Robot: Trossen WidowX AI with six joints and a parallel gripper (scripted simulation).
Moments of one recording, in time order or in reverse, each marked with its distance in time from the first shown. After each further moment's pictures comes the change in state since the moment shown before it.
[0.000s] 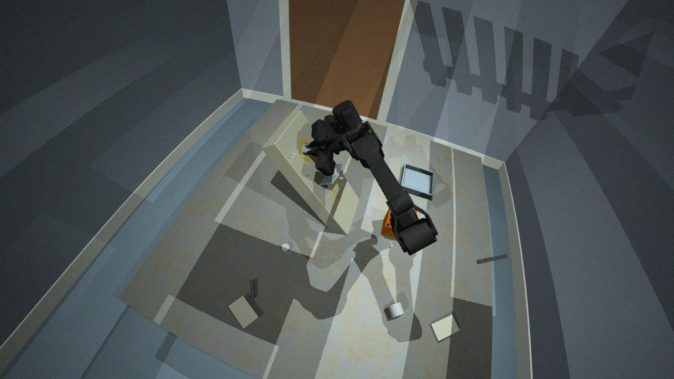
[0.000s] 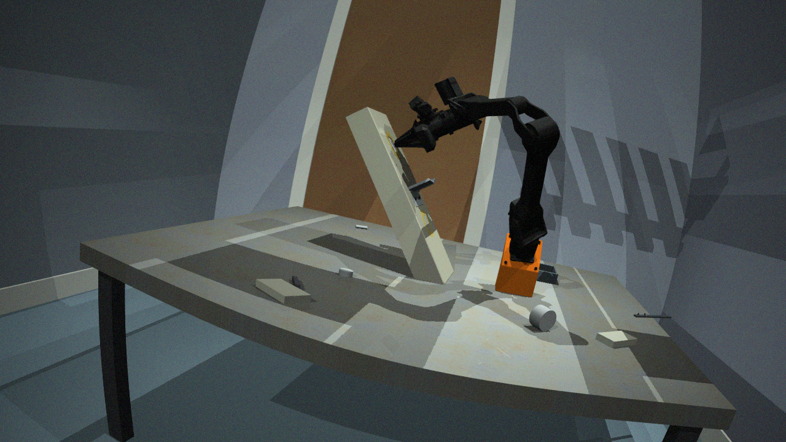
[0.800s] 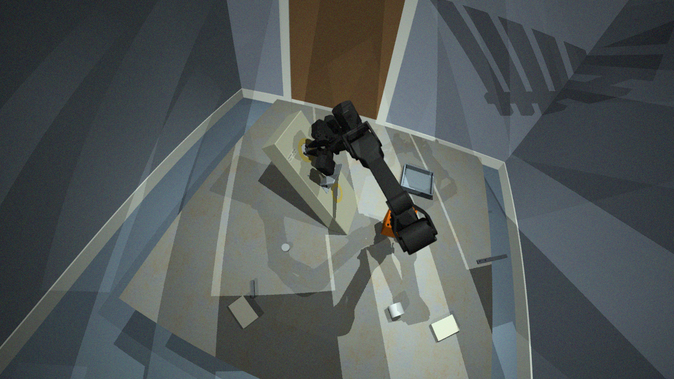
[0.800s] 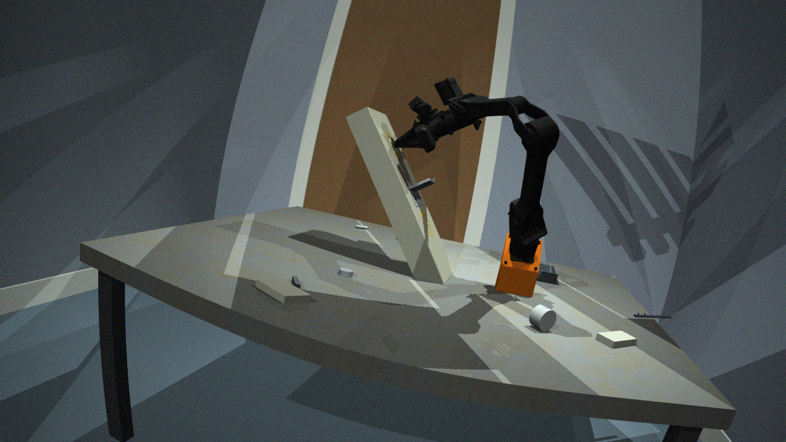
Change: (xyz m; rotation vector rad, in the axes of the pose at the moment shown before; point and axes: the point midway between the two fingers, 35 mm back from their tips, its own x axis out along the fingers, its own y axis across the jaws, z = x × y) arm 0.001 0.000 -0.001 0.006 0.004 0.001
